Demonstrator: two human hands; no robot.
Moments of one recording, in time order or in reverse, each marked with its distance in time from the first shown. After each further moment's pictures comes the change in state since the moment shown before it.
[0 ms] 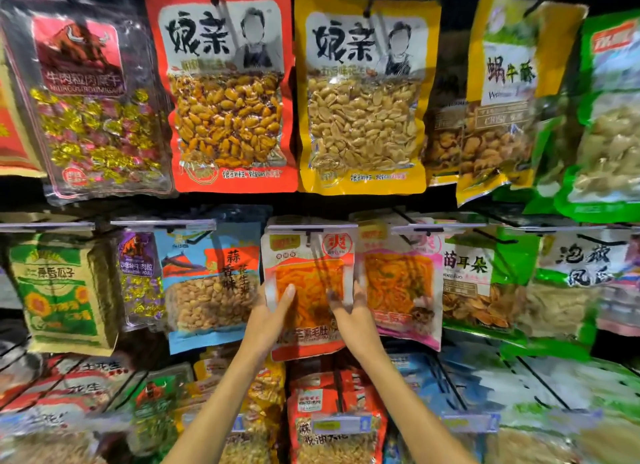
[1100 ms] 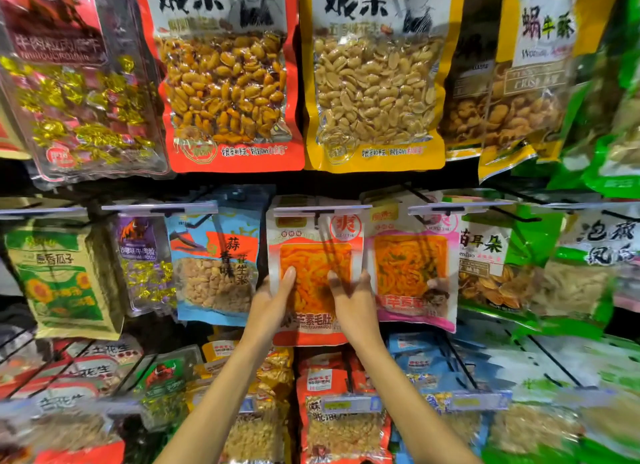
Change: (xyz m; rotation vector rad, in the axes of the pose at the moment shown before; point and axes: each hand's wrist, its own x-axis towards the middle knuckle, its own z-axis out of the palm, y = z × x) left_hand 0.001 -0.005 -0.009 -0.119 -0.059 -0.138; right_hand 0.001 0.002 0.024 0.037 0.116 0.031
